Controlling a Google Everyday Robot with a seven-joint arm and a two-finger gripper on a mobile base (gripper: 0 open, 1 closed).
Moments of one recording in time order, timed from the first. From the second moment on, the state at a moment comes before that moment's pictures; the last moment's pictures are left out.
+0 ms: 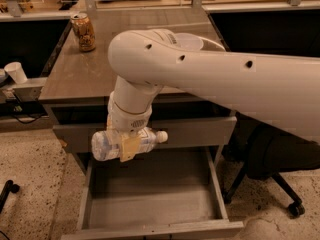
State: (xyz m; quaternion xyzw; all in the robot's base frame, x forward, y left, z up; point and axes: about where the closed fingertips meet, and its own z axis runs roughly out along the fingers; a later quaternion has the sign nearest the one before) arm 0.463 0.101 0.776 -0.86 0.49 0.09 0.14
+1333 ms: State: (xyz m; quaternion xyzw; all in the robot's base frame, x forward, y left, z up) arm 0.461 0.045 0.538 -0.75 0.56 0.25 0.24
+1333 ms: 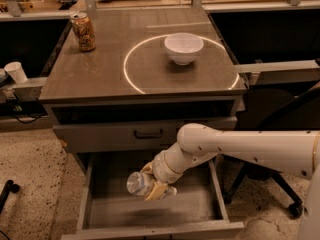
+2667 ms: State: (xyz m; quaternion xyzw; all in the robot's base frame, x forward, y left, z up) arm 0.482 -0.019 0.451 -0.71 0.66 0.15 0.20
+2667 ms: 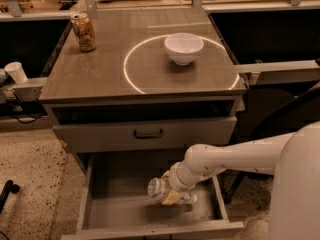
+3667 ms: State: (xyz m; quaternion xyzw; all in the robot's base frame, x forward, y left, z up) arm 0.480 -0.047 0.431 -0.71 0.66 0.13 0.22
